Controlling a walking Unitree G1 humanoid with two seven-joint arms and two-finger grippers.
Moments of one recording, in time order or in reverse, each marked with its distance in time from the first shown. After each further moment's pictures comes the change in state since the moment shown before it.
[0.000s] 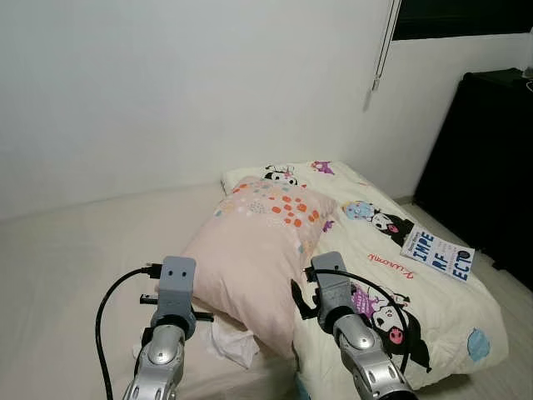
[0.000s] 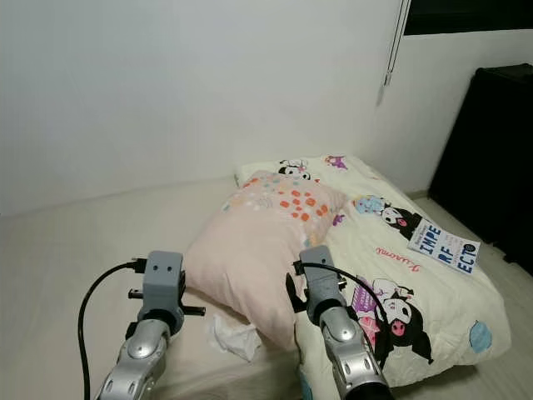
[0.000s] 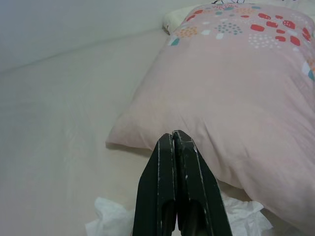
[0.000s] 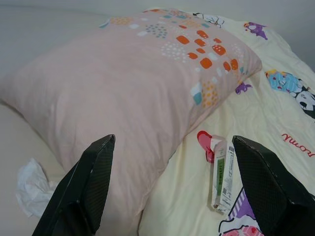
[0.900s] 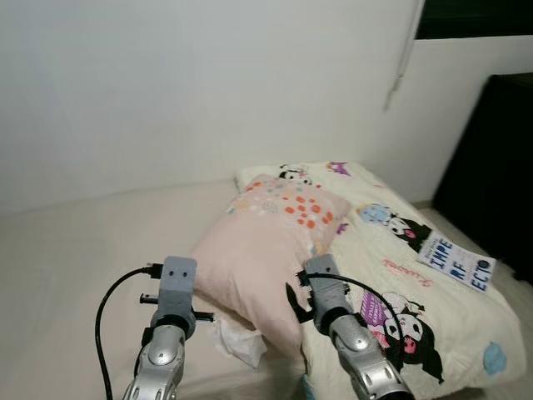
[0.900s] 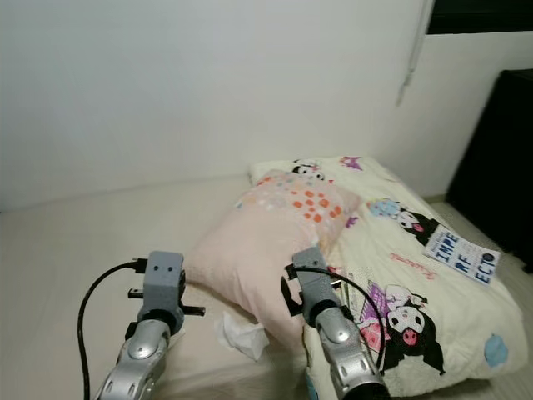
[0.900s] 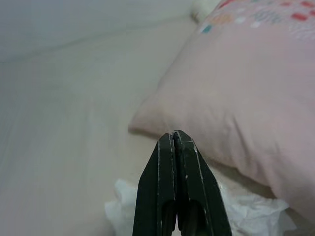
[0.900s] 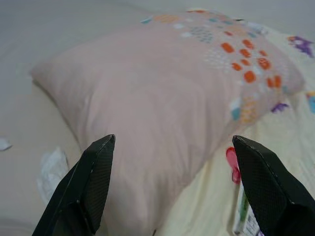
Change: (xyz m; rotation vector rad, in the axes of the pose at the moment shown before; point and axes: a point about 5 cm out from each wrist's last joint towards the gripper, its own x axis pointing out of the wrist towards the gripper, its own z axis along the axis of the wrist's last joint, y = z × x) left arm 0.000 -0.002 0.001 0.005 -0.011 0.008; right arm 0.001 0.008 0.003 -0.071 -0.011 0.051
